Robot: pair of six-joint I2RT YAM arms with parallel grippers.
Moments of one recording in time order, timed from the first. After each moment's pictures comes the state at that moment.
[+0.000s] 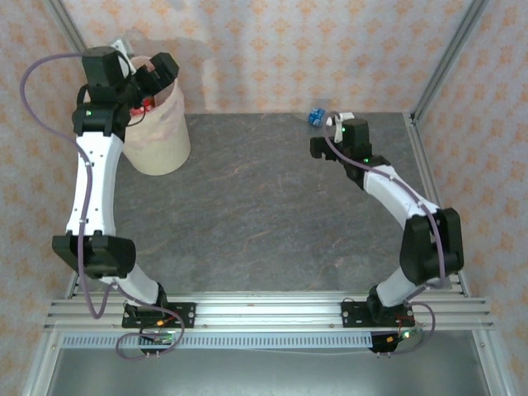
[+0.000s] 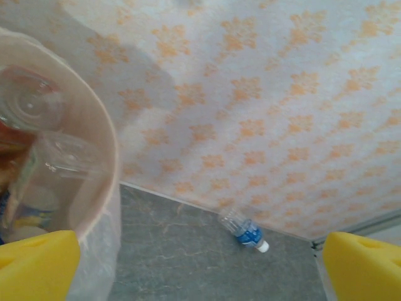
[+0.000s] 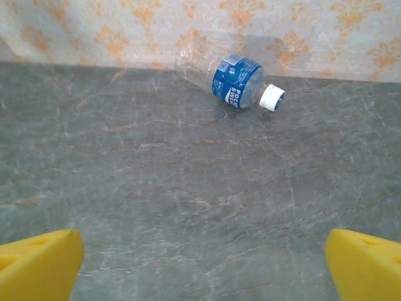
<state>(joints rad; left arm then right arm) 0.09 1.59 1.89 -0.61 0.29 -0.58 0.23 1.62 1.23 -0.18 0.00 0.06</state>
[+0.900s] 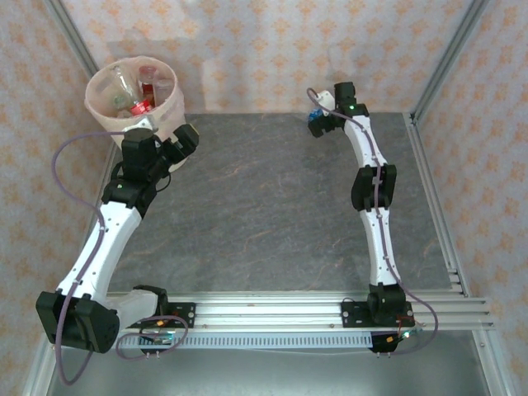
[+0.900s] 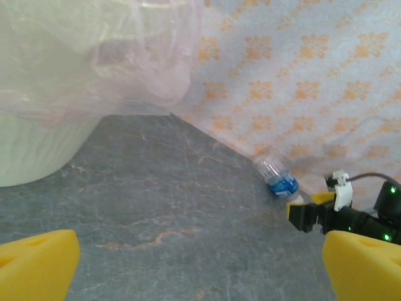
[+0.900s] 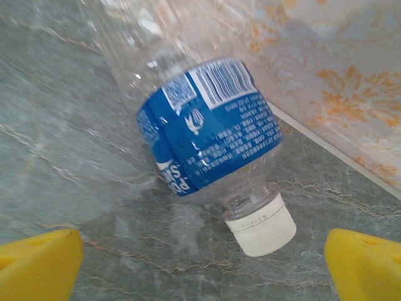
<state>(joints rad) -0.09 1.14 1.09 -0.34 0.00 -0.70 0.11 2.76 2.75 -0.83 -0.13 -0.51</state>
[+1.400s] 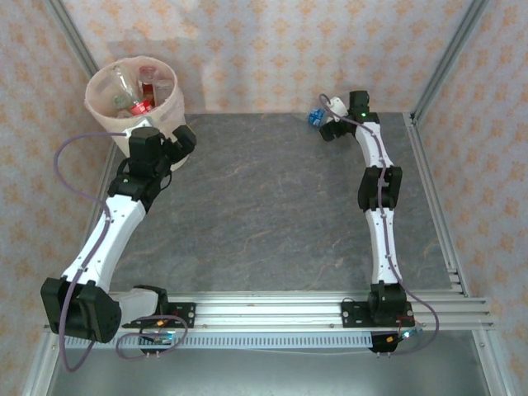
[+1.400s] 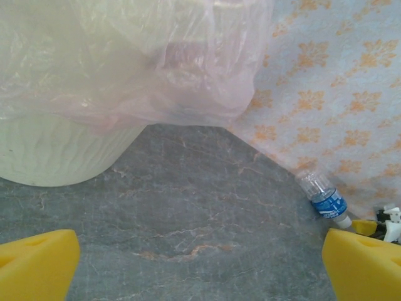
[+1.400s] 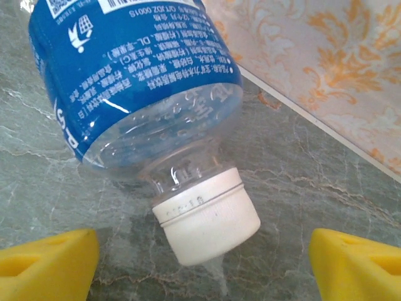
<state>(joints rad) -0.09 1.21 1.09 -0.34 -0.11 -0.70 0.02 2.86 2.77 -0.74 -0.32 -0.56</state>
